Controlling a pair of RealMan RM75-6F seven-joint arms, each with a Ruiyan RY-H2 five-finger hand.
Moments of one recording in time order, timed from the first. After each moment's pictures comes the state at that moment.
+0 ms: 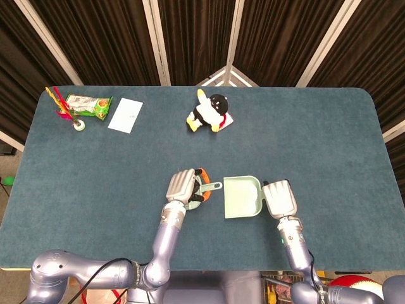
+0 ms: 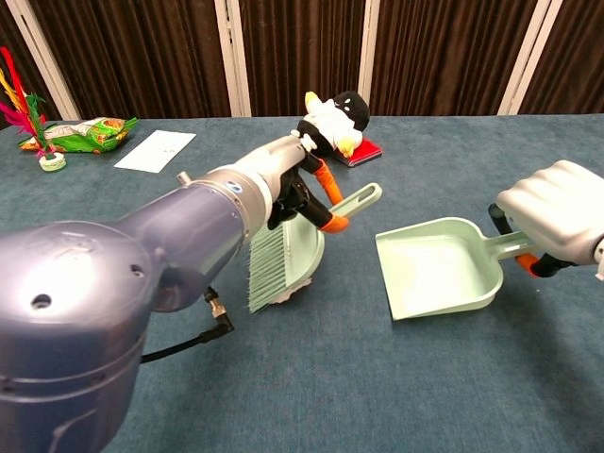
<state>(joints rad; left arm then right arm) -0.97 -2.07 -0.52 -1.52 0.55 1.27 0.58 0.51 -1.66 0.09 -1.47 -1.11 1.29 -1.07</state>
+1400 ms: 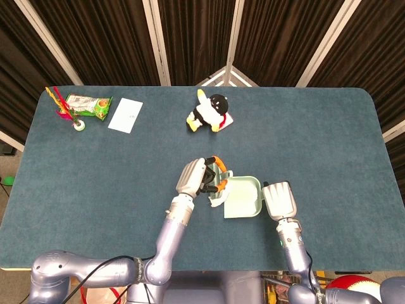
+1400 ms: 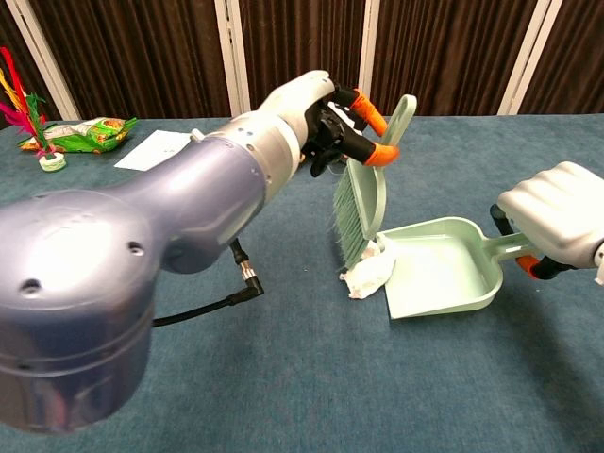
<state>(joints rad) -0.95 -2.05 -0.57 -1.54 0.76 1.19 0.33 0.50 -1.68 0.09 -1.48 -1.11 1.33 -1.09</state>
